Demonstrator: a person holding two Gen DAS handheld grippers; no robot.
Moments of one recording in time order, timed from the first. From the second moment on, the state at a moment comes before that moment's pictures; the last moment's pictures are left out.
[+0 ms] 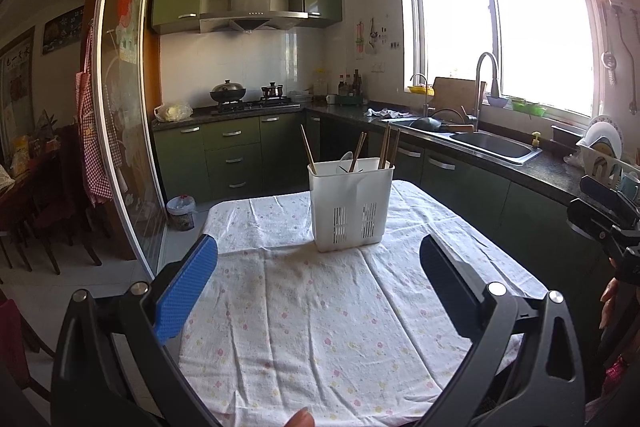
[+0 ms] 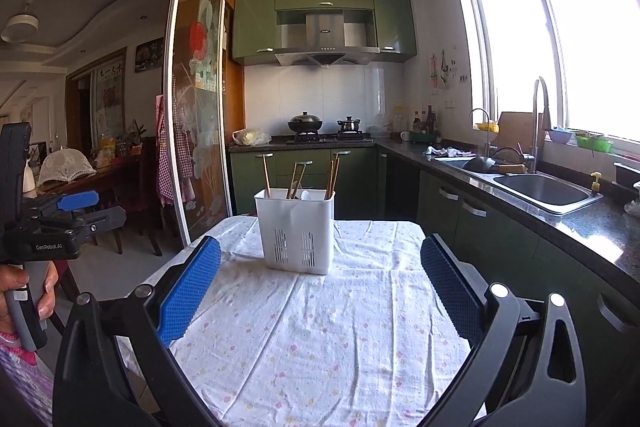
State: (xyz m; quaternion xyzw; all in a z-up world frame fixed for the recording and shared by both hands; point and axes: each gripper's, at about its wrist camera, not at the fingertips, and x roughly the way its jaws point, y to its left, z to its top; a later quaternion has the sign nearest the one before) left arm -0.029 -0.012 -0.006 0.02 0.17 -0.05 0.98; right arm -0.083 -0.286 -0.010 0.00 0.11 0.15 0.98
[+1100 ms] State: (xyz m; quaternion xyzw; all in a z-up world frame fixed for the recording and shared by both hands) left arm -0.031 -0.014 -0.004 0.02 0.18 -0.04 0.98; right arm -0.069 -0.273 -0.019 0.00 0.13 0.15 0.98
